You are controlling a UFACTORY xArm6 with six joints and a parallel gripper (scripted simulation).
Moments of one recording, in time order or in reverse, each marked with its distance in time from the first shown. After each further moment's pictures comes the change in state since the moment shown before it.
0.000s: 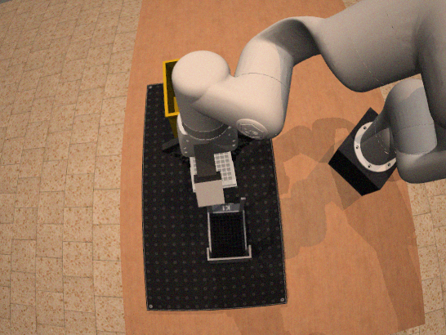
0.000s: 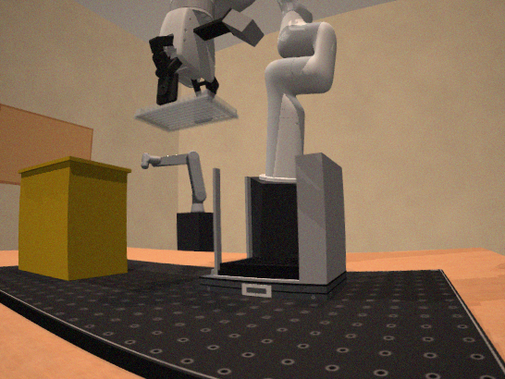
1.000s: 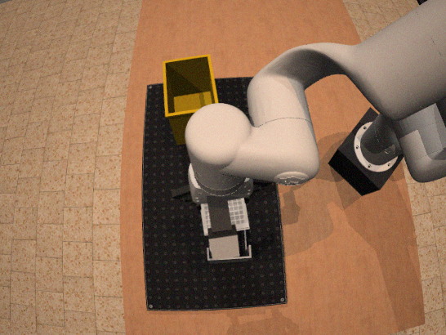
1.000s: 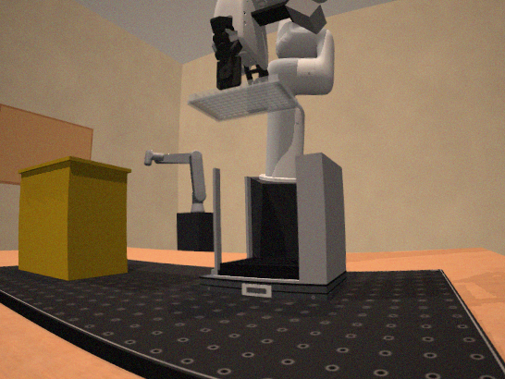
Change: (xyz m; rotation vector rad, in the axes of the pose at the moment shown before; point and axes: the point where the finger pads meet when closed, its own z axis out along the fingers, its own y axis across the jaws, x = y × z) arm 0.089 -0.010 -0.004 -0.001 0.000 0.000
